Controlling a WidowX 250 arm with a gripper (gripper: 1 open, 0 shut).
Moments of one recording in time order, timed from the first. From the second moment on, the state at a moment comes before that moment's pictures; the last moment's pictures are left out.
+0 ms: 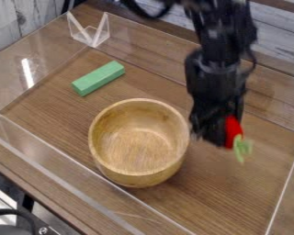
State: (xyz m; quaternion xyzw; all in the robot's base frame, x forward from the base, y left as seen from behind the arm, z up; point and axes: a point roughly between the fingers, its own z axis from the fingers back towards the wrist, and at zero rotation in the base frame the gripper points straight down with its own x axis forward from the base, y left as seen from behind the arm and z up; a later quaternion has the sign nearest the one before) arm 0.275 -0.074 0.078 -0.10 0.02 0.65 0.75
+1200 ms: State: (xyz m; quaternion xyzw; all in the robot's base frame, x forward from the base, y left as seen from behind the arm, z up) arm 0.260 -0.082 0.104 -0.09 0.01 0.64 0.76
